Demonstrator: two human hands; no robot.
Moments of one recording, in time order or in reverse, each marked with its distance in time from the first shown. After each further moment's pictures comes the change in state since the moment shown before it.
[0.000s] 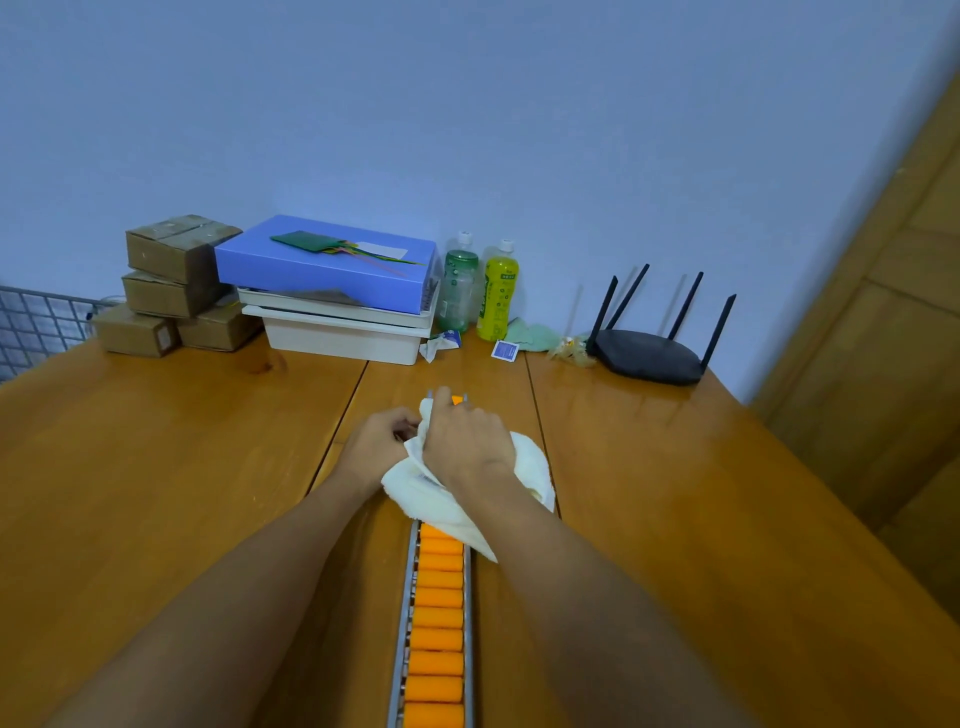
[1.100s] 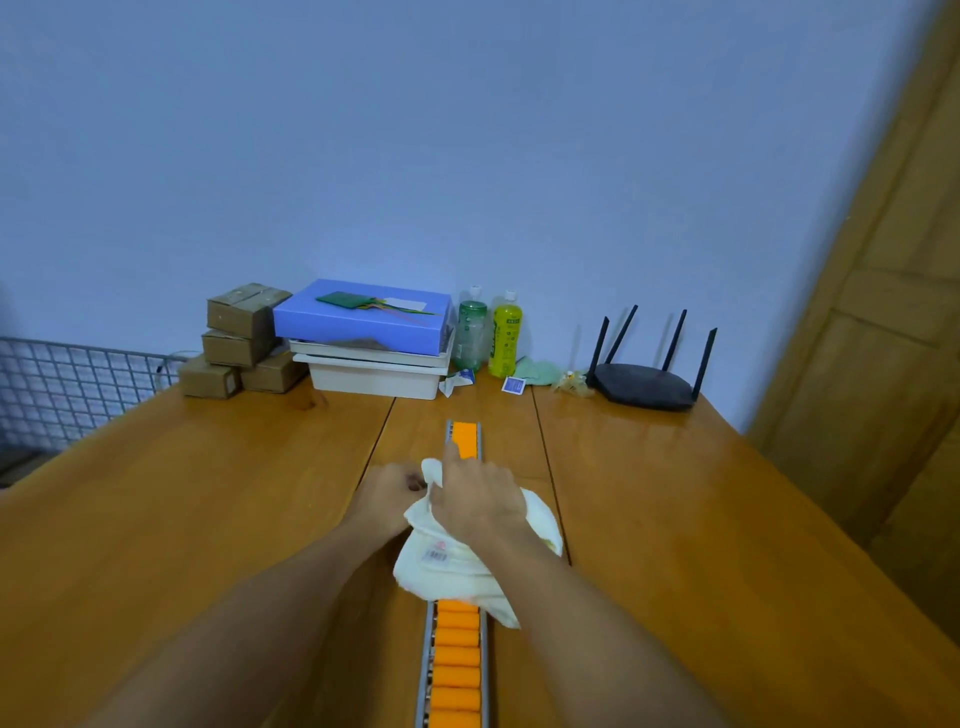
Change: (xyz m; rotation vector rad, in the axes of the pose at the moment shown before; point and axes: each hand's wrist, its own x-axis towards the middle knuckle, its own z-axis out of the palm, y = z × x) left_hand -0.102 0.054 -0.031 0.177 -0.008 0.000; right_hand -0.084 -0.019 -0.039 0.136 0.039 -0.088
